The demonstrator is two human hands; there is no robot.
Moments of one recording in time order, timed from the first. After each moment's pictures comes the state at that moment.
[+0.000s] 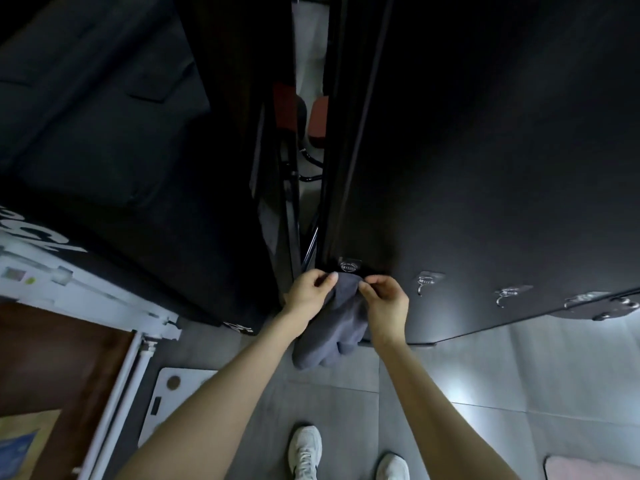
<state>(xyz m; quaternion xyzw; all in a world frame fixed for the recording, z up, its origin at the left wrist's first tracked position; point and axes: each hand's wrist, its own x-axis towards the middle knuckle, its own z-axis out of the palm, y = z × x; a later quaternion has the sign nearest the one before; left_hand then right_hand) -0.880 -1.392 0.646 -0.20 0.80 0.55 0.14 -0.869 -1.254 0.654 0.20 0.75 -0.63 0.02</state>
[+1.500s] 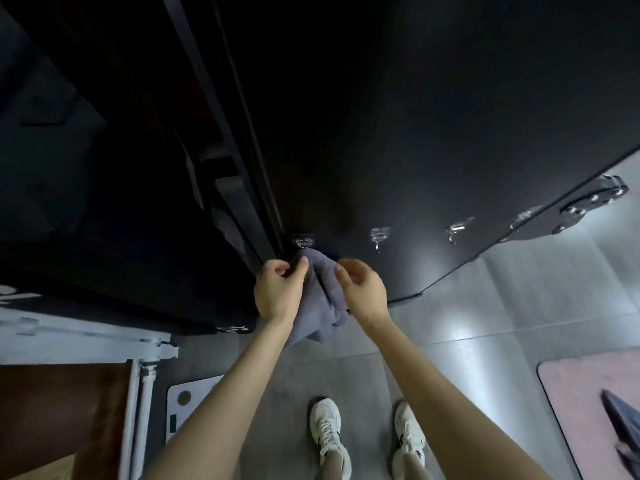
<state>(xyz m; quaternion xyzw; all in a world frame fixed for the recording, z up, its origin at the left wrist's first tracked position) -0.851 -1.371 0.666 -0.26 0.84 0.48 0.05 -0.832 -1.233 0.673 0.20 0.82 -0.53 0.10</state>
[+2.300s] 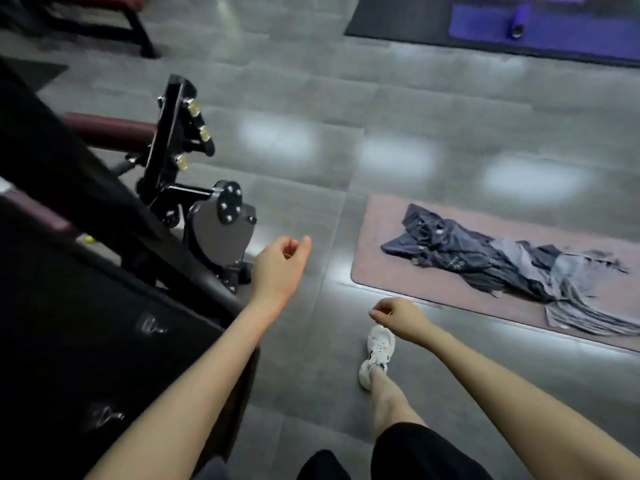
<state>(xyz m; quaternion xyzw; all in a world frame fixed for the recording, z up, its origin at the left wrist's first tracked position) -0.756 -0.857 0.794 0.42 0.78 0.38 0.27 -0.530 -0.813 0.694 0.55 0.73 -0.40 0.07</state>
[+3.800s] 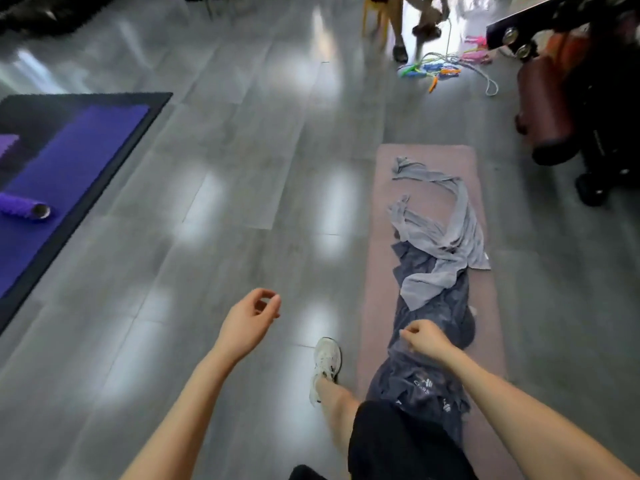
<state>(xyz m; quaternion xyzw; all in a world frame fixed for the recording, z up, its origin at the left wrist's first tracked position) -0.367 0.355 0.759 0.87 0.24 -0.09 0.43 -0.290 0.047 0.604 0.88 -0.06 -0.37 -0.31</state>
